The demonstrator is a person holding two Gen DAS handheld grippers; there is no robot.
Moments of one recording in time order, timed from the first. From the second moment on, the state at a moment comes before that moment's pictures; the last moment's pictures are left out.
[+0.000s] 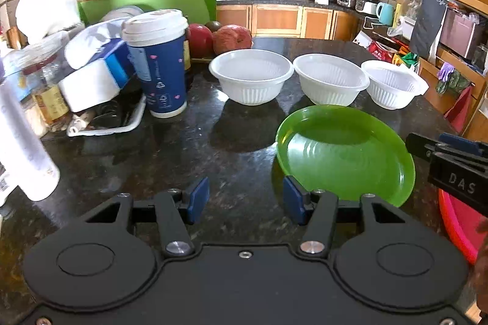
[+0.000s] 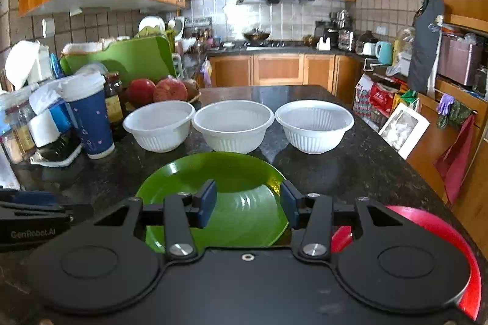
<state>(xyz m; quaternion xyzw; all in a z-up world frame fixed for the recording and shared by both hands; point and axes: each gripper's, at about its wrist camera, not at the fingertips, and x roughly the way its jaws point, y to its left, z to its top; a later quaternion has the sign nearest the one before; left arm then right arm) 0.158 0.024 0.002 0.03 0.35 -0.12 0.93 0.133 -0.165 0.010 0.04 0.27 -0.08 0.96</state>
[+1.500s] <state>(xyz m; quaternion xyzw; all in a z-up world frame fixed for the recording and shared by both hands) 0.227 -0.030 -0.030 0.03 0.43 -0.12 0.89 0.218 -0.227 -0.037 0.08 0.38 -0.08 0.92</state>
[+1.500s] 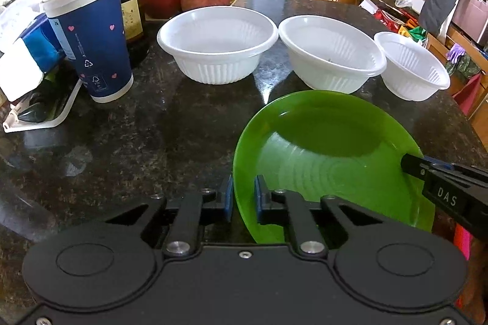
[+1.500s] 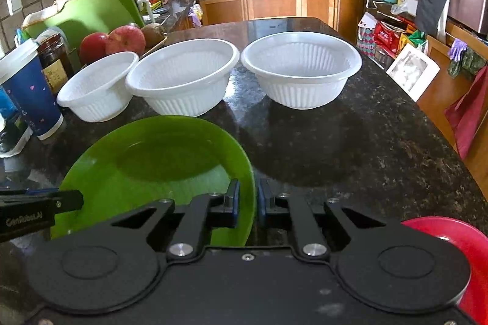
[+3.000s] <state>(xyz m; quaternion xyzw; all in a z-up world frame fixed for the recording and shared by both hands) 0.143 0.070 -0.015 0.03 0.38 -0.13 0.92 0.120 -0.108 -0.017 0.01 0.33 -0.09 0.94</state>
